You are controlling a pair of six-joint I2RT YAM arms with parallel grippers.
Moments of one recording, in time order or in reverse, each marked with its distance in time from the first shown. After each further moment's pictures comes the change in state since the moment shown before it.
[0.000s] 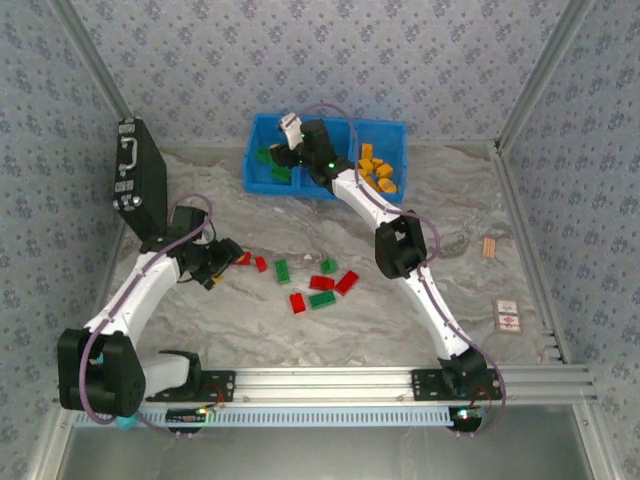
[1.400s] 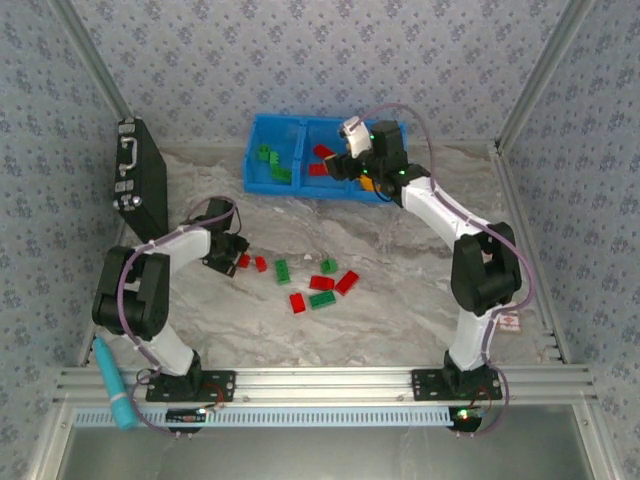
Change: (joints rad) left arm -0.078 0.440 0.088 0.245 -0.204 -0.430; right arm -0.166 -0.859 -1.049 0.066 -0.101 -0.054
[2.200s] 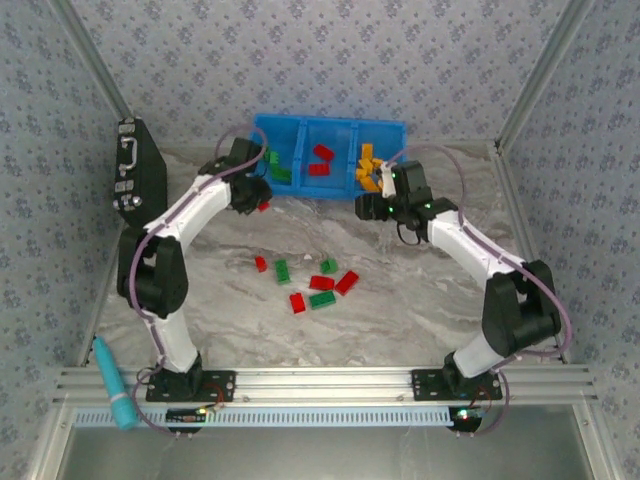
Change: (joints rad) left arm -0.134 0.206 0.700 -0.251 -0.106 0.448; right arm -0.019 -0.322 -0.413 -0.243 0.111 0.386
